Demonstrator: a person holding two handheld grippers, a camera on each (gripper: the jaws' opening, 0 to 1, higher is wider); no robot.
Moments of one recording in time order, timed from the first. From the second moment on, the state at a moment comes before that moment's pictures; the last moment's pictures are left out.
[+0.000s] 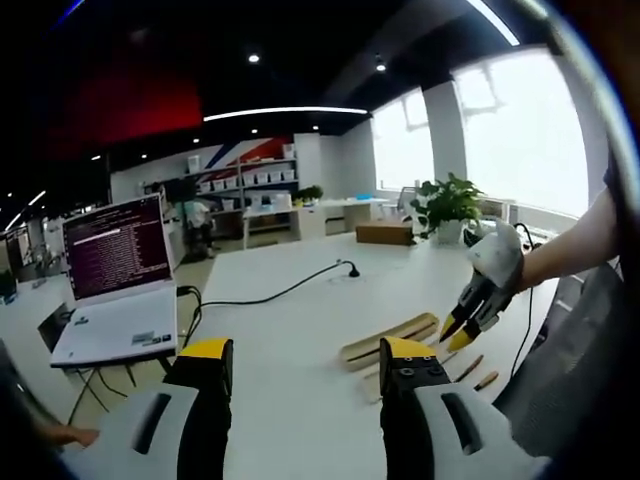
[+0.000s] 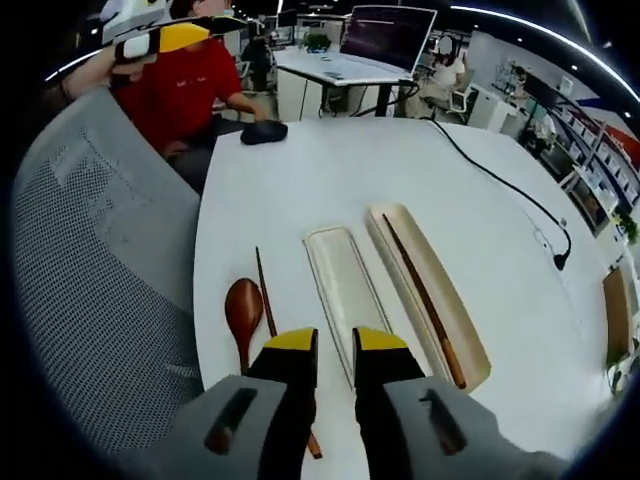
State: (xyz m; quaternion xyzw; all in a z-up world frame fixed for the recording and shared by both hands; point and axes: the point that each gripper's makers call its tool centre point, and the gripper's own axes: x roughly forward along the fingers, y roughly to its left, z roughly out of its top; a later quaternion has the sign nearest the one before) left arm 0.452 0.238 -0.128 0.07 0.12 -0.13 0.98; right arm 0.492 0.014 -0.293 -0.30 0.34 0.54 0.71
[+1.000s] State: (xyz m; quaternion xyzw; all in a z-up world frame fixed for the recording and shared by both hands) left arm 0.452 0.237 -0.127 0.07 0.12 -0.13 0.98; right arm 0.446 0.020 -0.351 -0.35 0.40 0.60 0.60
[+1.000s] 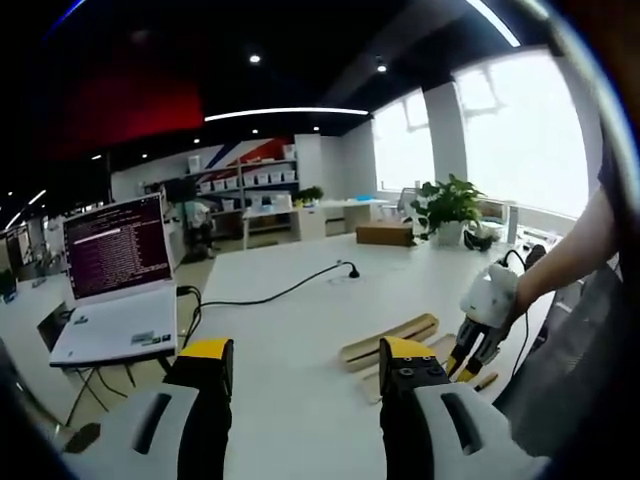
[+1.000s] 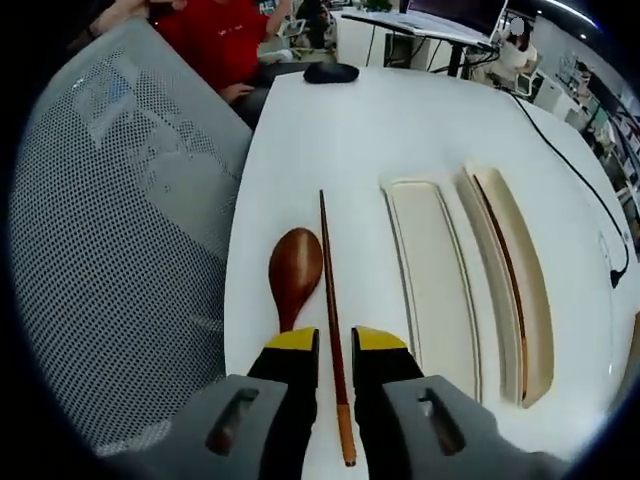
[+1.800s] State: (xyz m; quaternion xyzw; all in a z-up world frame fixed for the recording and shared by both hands) left arm 0.453 0.244 -0.131 0.06 0.12 -0.13 0.98; right arm 0.444 0.026 -0.362 -0.39 0.39 0.61 0.57
